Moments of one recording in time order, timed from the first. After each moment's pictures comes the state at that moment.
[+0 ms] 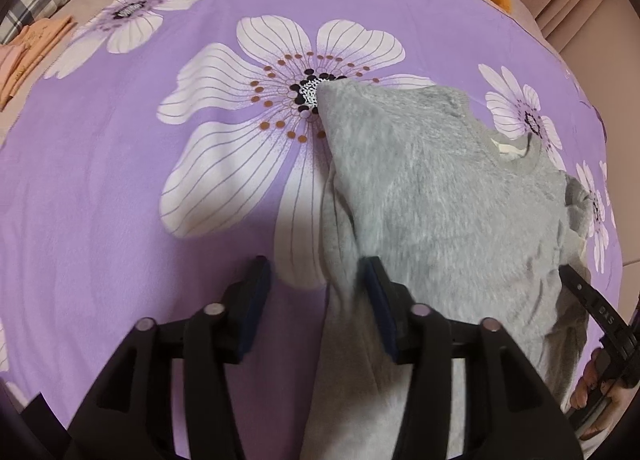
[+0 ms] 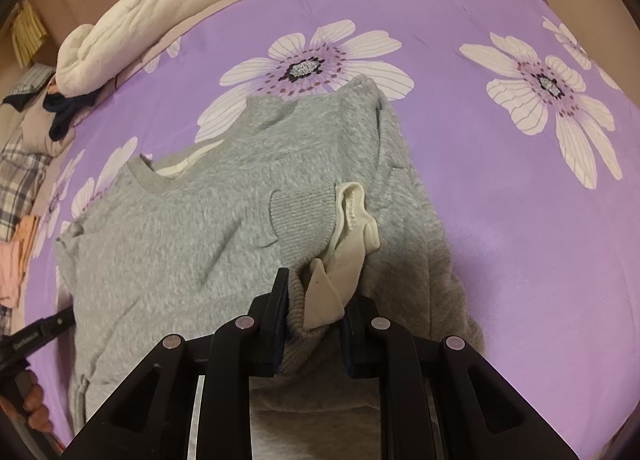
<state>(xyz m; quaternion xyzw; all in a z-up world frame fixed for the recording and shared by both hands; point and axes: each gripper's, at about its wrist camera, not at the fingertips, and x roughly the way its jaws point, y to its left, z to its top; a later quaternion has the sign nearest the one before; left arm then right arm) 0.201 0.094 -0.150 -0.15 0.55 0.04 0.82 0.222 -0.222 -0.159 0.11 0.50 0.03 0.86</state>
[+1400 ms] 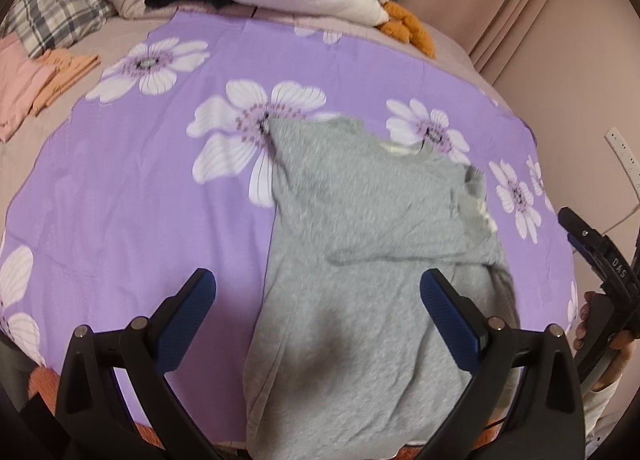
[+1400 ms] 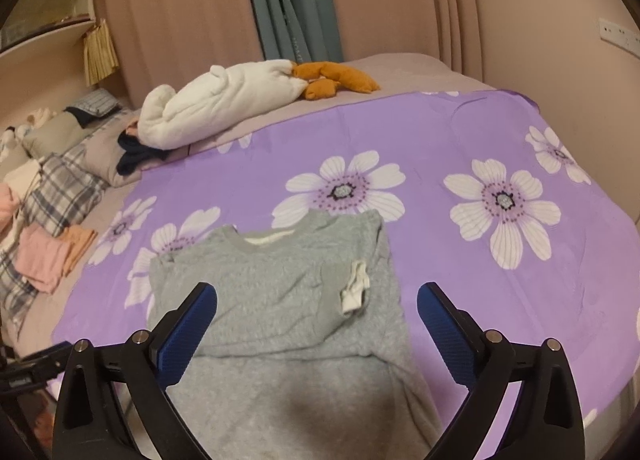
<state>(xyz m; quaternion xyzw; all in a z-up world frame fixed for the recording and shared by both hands) 0.072 0.063 -0.076 -0.16 0.45 -0.03 0.88 0.123 -0.237 -0.047 0.07 0.34 0.08 0.93</state>
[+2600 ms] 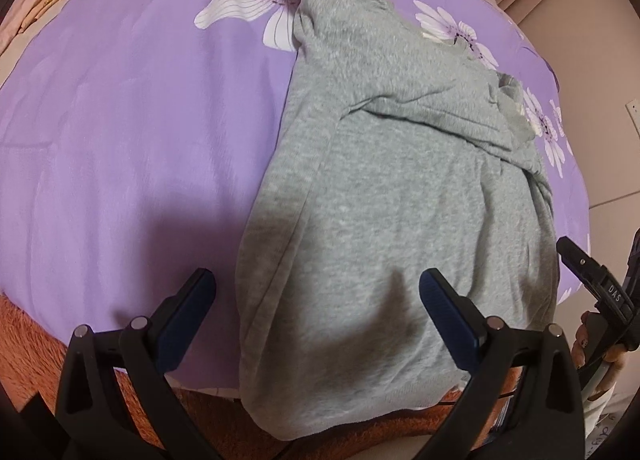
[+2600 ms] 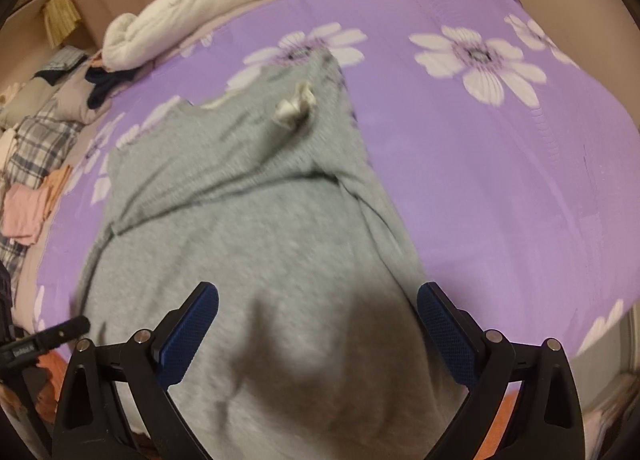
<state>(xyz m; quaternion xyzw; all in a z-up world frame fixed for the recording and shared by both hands) 0.043 0.054 -0.159 -0.17 0.56 -0.03 0.81 0.074 -0.268 -0.140 0.10 0.50 0.06 0.86</state>
